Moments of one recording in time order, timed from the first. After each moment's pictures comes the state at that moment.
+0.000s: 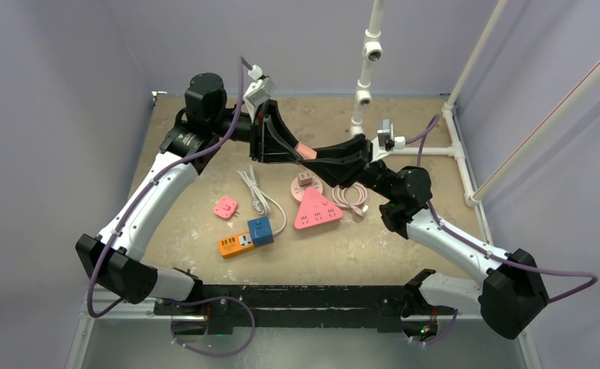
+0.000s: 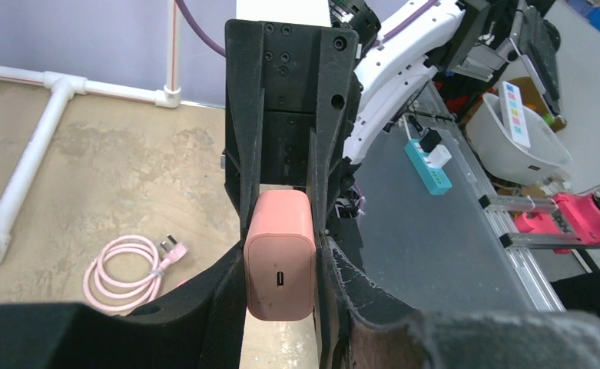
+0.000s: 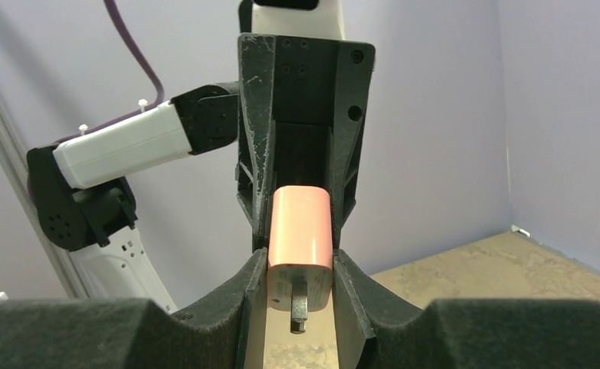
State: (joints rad) left arm -0.44 1.39 1.49 -0.21 1.27 -0.20; right arm 0.63 1.15 0.70 1.07 -0.55 0.64
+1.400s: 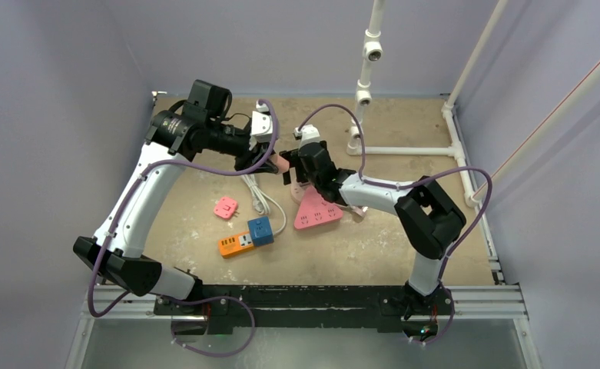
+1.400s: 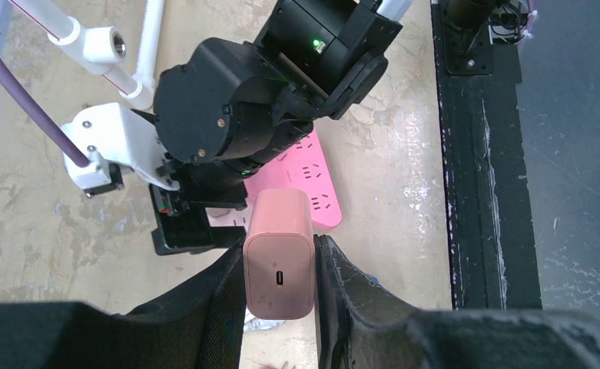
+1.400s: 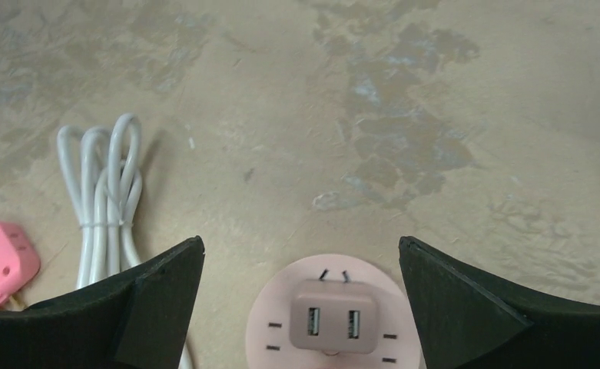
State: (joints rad) left arm -0.42 1.44 1.74 -1.15 0.89 0.79; right arm 0.78 1.81 1.11 0.18 0.28 0.29
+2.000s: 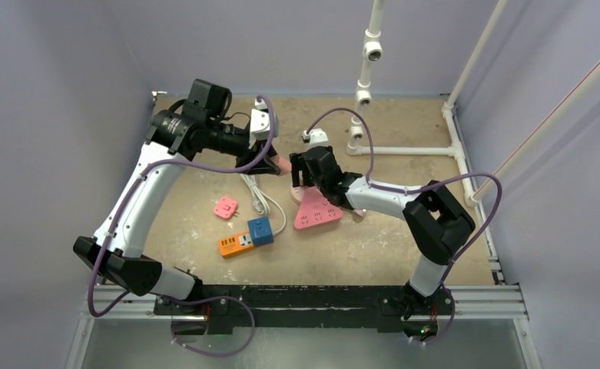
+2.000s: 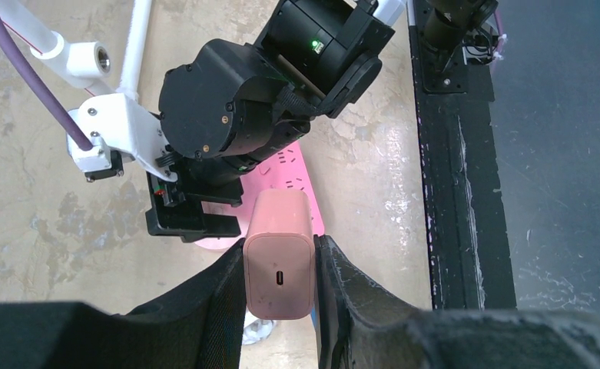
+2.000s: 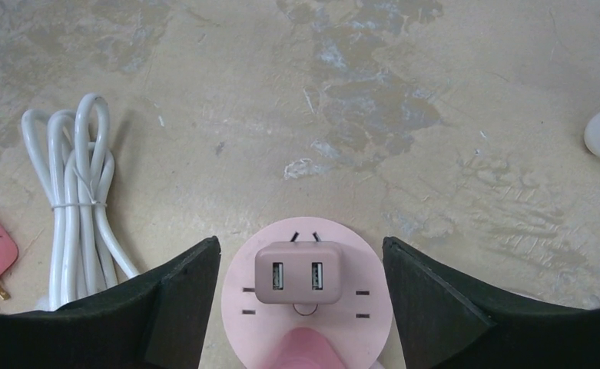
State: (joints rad) left arm -0.42 1.44 1.75 -1.14 0.94 0.75; right arm 0.77 1.75 1.06 0.14 0.35 0.34
